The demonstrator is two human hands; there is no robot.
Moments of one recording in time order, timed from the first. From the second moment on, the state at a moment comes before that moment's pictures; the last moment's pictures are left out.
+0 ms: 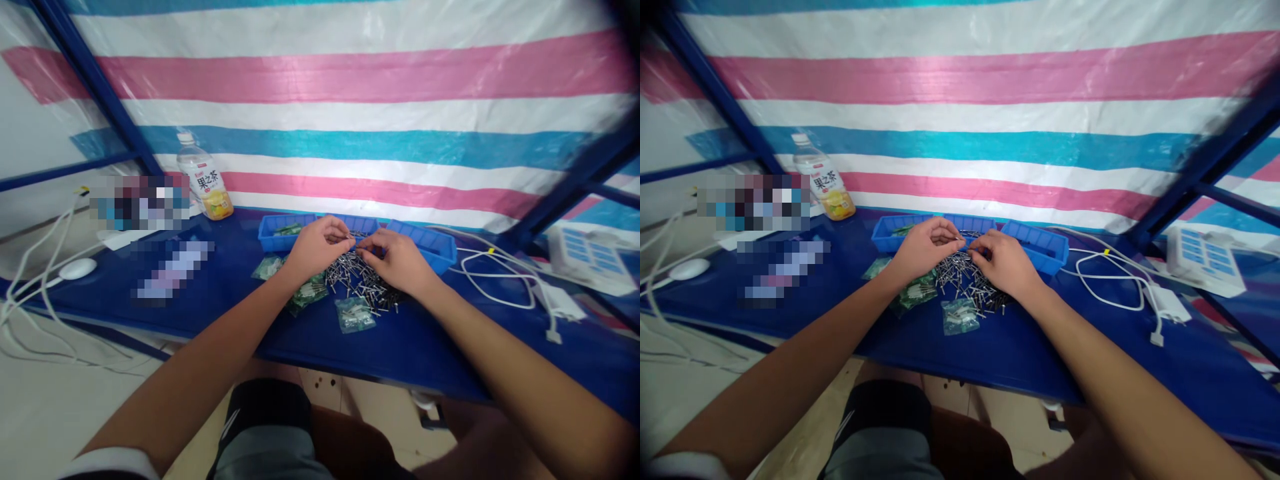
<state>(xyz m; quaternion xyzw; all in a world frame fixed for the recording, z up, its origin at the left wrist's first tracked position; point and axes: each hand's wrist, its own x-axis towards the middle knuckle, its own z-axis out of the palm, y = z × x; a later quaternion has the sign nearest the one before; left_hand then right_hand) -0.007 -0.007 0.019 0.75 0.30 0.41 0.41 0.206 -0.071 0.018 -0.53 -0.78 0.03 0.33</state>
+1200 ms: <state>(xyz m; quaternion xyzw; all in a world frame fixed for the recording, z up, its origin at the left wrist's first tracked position) -0.010 -0.006 0.008 0.91 0.27 0.26 0.19 0.245 -0.066 0.024 -0.60 -0.80 -0.03 0.06</state>
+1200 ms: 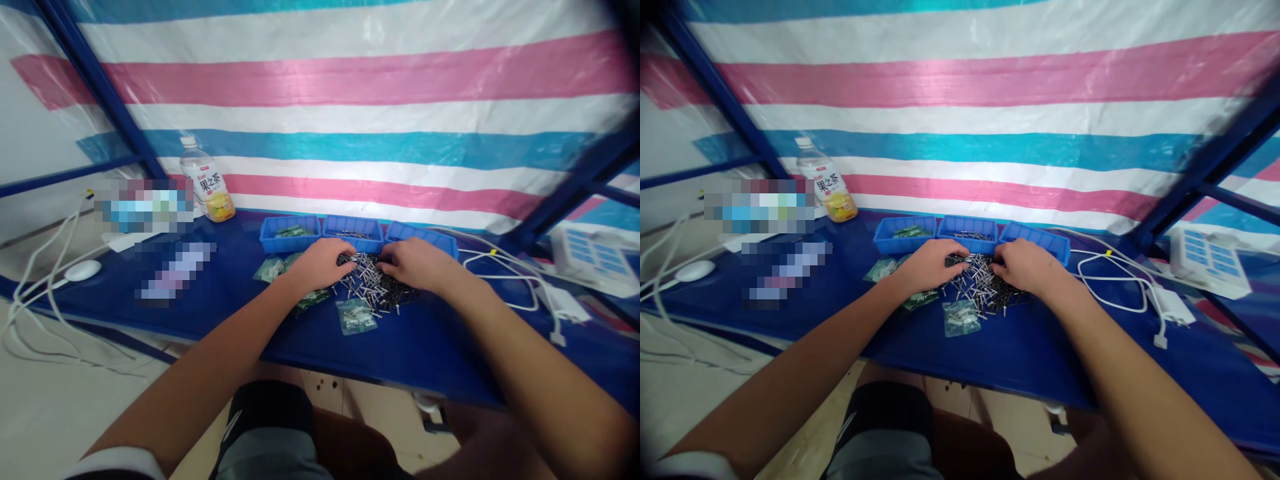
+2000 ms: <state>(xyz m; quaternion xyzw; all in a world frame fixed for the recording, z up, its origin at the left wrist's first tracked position) -0.011 -0.011 0.015 0.92 0.28 0.23 0.16 0.232 -0.074 0.033 -0.62 -0.78 -0.06 -0.01</state>
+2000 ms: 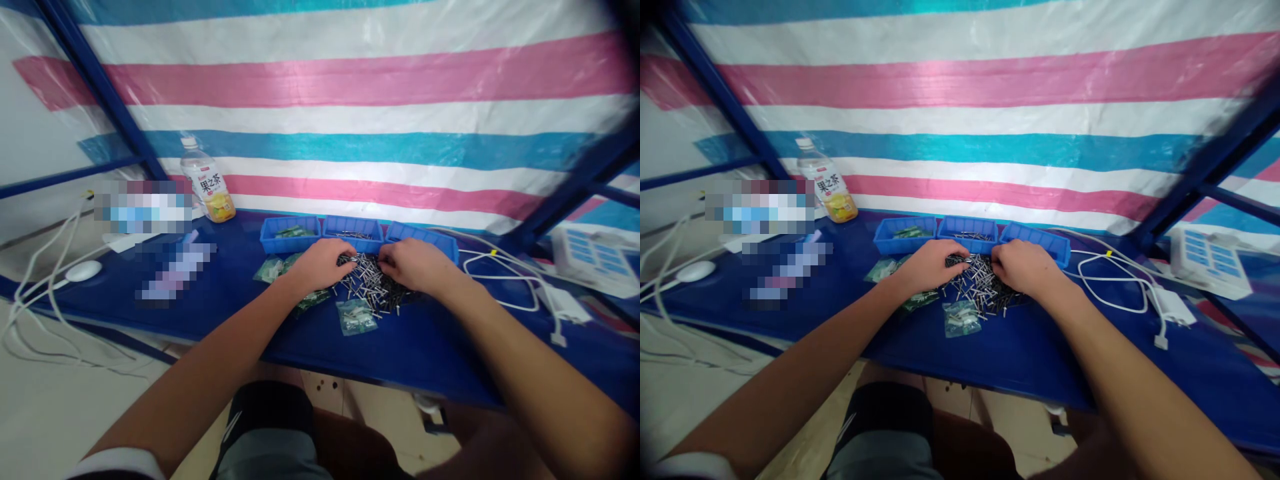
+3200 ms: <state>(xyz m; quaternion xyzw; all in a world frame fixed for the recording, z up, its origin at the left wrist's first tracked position) -0.008 -0.017 0.026 0.85 0.28 0.33 0.28 0.208 -0.082 0.035 -0.52 -0.78 0.09 0.34</state>
